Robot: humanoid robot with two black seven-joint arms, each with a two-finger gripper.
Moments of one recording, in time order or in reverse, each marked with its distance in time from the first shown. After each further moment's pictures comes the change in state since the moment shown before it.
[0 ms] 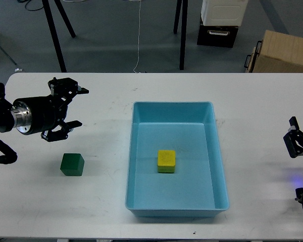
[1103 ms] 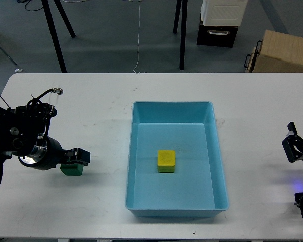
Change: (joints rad) left arm -0.197 -0.252 0.571 -0.013 0.357 -0.112 -0.004; right arm -0.016 0.005 0.000 -0.009 -0.014 0.000 -0.002
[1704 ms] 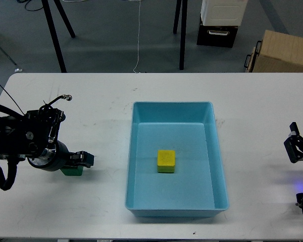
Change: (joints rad) left arm 0.072 -0.078 0.003 0.104 0.002 0.000 -0.017; right arm -0.002 0.000 0.008 0.000 0.000 0.000 0.000
